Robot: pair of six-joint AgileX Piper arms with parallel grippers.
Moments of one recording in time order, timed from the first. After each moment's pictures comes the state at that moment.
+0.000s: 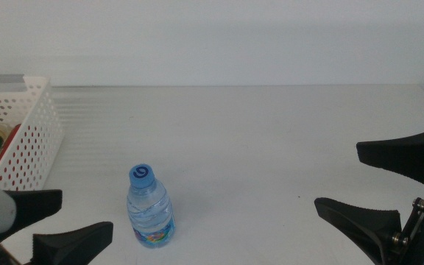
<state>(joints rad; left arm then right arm) -0.70 0.52 -0.54 -0.03 0.52 -0.12 0.78 0.75 -0.64 0.05 0.32 -0.17</state>
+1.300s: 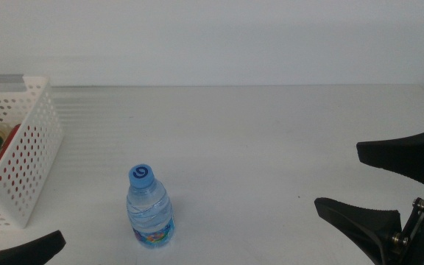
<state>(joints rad) -0.70 0.17 0.03 -0.13 -0.07 -0.04 0.78 0.75 -0.64 0.05 0.32 -0.17</state>
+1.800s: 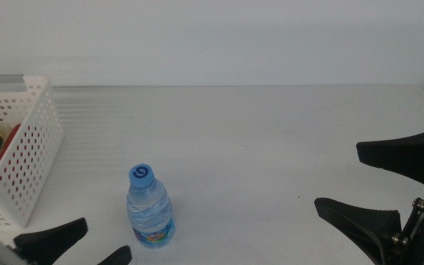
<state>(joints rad) -0.70 0.59 0.03 -0.13 -0.41 -0.04 0.78 0.75 -0.64 0.05 0.32 -0.17</state>
